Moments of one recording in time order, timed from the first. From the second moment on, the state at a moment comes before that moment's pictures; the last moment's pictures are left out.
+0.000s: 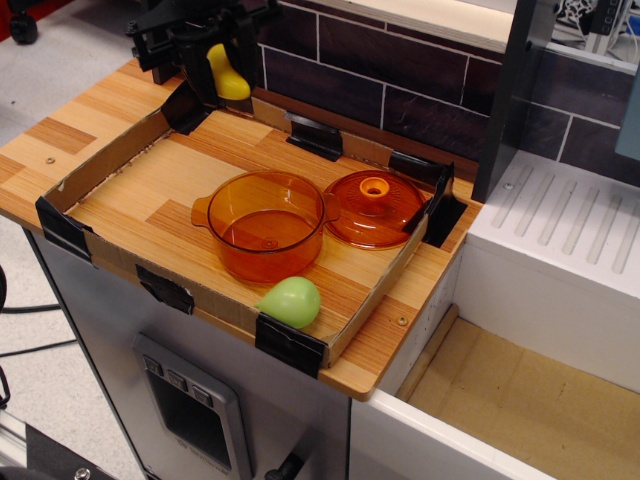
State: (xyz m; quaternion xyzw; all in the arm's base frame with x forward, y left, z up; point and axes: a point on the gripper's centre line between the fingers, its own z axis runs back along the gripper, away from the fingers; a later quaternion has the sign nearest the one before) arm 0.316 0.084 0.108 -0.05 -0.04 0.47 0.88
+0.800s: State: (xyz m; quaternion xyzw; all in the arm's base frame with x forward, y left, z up) arm 0.288 0.059 0.064 -0.01 -0.04 0.43 0.90
